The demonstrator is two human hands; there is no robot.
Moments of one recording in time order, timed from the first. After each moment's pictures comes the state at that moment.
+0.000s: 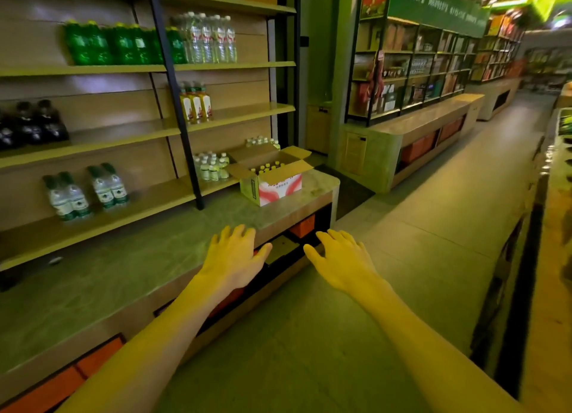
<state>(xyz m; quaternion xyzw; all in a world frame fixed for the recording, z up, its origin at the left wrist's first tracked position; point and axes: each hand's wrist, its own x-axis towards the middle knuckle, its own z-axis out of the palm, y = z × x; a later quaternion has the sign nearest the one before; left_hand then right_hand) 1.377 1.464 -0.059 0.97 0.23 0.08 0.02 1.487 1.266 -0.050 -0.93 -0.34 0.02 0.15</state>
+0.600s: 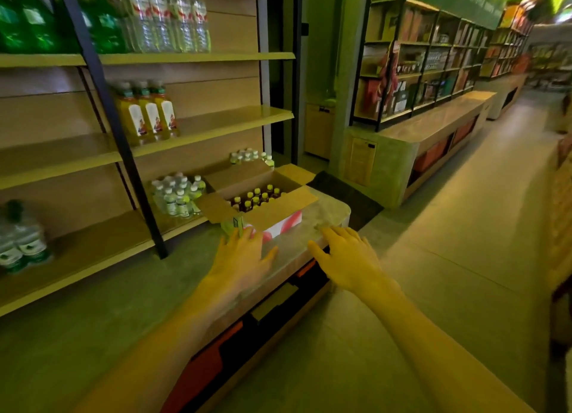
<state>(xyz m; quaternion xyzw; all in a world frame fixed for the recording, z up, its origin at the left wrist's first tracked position) 1.781 1.710 -0.074 0.98 0.20 0.07 0.04 1.887 1.519 -0.052 -0.93 -0.33 0.01 0.15</state>
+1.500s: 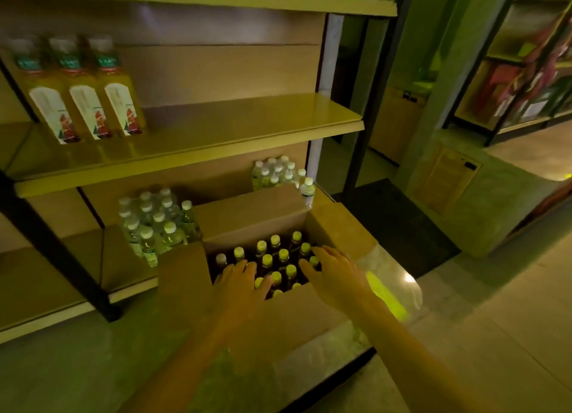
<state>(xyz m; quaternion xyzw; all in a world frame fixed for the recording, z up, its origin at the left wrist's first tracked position) 2.204 2.037 -0.209 0.89 0.41 0.05 0.17 2.360 1.898 -0.131 -0.88 -0.43 0.13 0.12</state>
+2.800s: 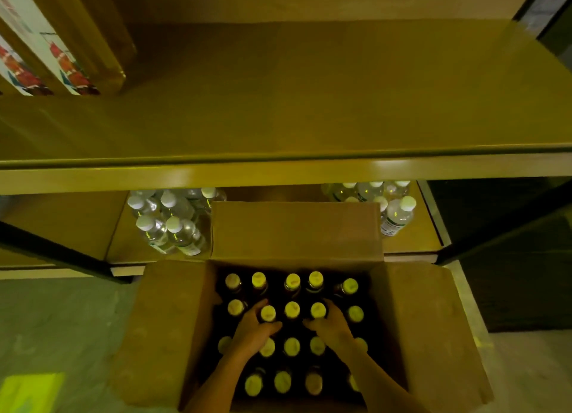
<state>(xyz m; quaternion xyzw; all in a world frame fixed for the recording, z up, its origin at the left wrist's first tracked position) 2.310 2.162 -0.413 0.45 0.66 0.06 0.60 2.507 2.122 -0.398 -0.76 -0.24 0.56 0.23</state>
